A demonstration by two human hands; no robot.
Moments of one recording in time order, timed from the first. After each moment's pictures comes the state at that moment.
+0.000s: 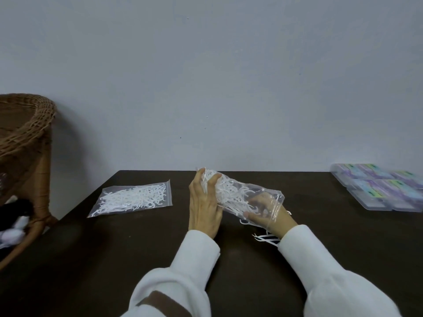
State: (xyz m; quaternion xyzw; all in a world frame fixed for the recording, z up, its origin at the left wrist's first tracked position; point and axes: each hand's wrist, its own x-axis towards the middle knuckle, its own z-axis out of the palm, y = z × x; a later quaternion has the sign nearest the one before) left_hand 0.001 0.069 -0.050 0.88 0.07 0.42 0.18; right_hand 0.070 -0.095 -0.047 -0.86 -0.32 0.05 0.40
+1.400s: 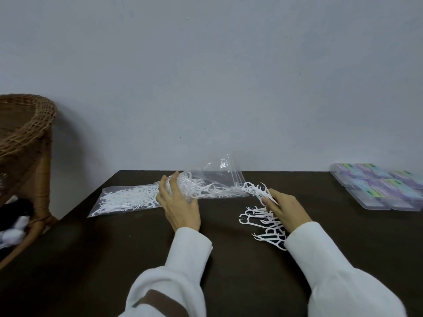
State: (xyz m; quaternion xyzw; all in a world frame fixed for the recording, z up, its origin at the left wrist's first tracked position) left_hand -0.007 0.092 -0.043 0.77 0.32 0.45 0.32; right_hand 0.075 -0.119 -0.032 -0.91 -0.29 -0.04 0.31
